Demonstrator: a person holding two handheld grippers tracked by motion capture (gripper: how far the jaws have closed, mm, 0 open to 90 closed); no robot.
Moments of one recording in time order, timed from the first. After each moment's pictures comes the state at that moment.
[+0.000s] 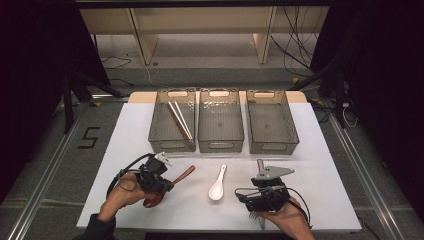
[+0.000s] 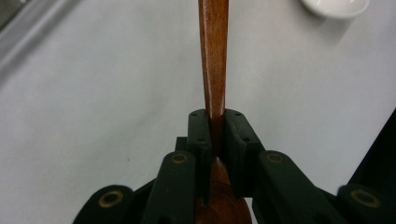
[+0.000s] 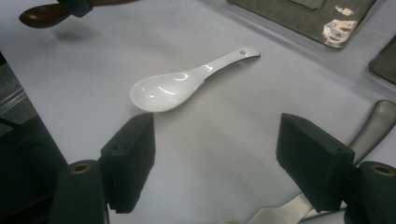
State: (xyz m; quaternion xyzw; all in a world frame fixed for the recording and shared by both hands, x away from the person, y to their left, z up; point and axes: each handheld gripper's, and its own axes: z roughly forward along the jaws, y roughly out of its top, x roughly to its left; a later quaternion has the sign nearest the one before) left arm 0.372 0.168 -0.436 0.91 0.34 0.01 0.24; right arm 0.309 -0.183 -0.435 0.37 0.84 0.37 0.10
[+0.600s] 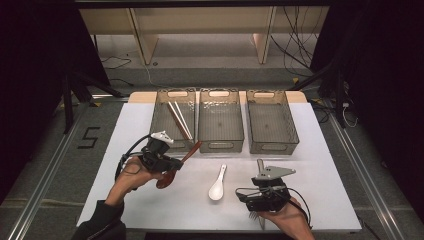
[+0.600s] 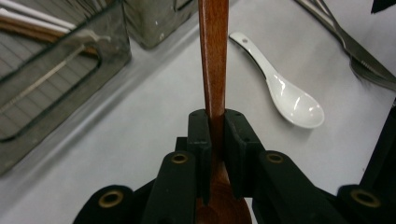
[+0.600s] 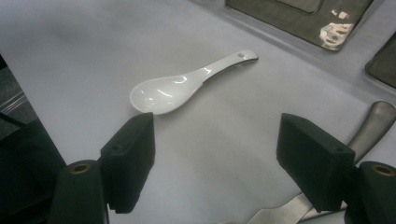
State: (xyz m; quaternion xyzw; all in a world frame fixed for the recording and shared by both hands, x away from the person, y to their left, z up) left arm 0.405 0.158 -0.403 0.87 0.35 0.02 0.34; right arm 0.309 -0.184 -0.435 0.38 0.84 0.38 0.11
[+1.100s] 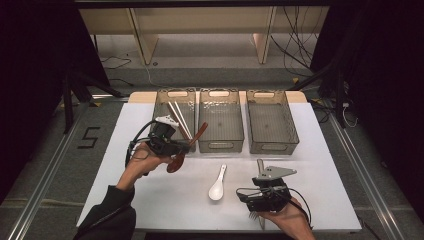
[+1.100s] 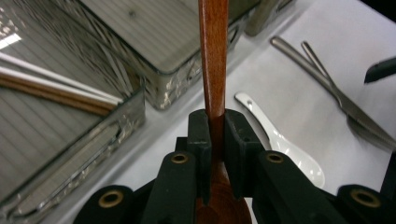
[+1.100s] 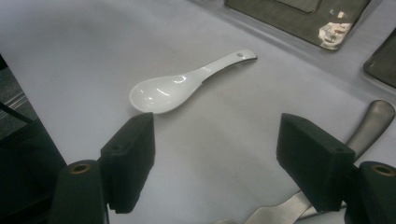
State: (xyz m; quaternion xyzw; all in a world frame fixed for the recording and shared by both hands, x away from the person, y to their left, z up) left arm 0.436 0.142 -0.383 0.85 0.37 0.04 0.38; right arm 0.308 -0.186 -0.435 0.38 0.84 0.38 0.11
